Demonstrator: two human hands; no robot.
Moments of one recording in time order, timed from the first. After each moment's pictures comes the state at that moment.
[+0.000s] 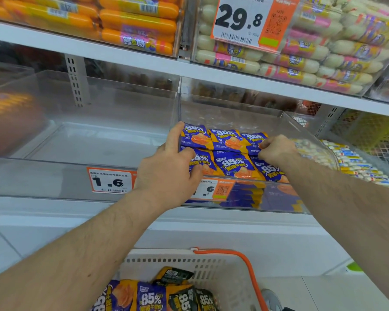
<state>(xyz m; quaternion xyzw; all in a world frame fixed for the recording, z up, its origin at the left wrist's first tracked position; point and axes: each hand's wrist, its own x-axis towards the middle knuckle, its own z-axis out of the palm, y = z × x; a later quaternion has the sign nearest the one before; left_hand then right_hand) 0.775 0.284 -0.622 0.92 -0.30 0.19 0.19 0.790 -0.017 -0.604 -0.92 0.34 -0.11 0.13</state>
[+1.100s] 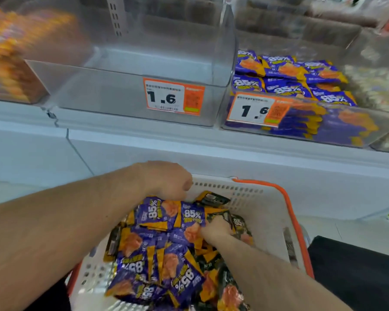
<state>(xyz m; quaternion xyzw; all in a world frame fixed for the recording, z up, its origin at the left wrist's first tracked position) 0.742 0.378 -0.723 0.86 -0.41 -0.29 -0.09 0.644 0.239 -0.908 -0.84 0.37 0.25 0.32</state>
